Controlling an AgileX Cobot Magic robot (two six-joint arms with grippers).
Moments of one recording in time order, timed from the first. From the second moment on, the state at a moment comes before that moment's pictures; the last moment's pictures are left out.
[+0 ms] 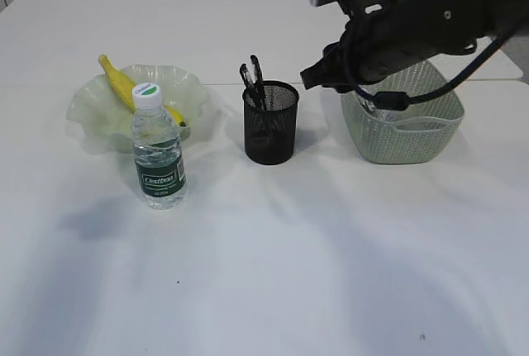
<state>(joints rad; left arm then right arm) 0.00 1.27 -0.95 -0.22 0.86 -0.03 0.36 1.85 -1.36 -0.18 0.32 0.07</state>
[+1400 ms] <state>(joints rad) 0.00 1.03 -0.95 -0.06 0.97 -0.02 -0.02 1.37 -1.02 0.19 0.88 -0.13</state>
